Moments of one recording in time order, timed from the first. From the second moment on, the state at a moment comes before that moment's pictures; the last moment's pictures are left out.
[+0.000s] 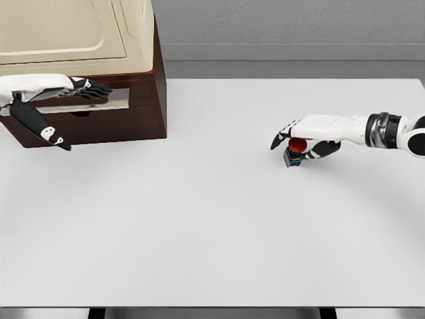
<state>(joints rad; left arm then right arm) -1.22 1.18 -1.26 -1.62 0.61 -0.01 -0.61 -0.78 -0.74 0.83 -1.26 0.20 -0.54 0.61</state>
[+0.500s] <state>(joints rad) -1.16 1.18 -1.22 -1.60 0.63 -0.01 -0.60 -0.78 -0.74 0.83 -1.24 0.20 -0.54 0.61</state>
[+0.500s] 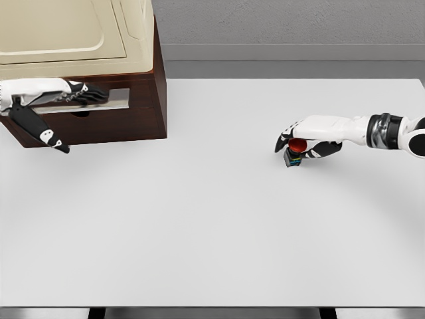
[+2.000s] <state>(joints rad) -1.05 1.24 -1.11 -1.61 0.64 -0.01 -0.61 -0.89 -0.73 0.85 -1.37 0.19 -0.61 0.61</state>
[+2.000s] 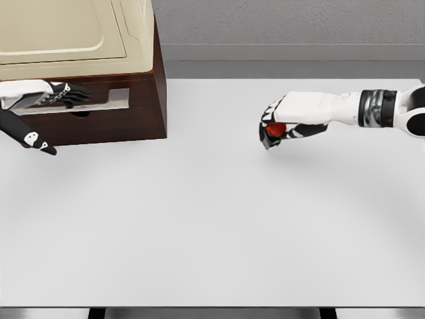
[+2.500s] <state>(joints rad) -1.00 1.24 -1.07 -1.61 0.69 -0.01 -0.60 -0.94 -0.72 0.88 -1.38 0.15 -0.61 0.61</state>
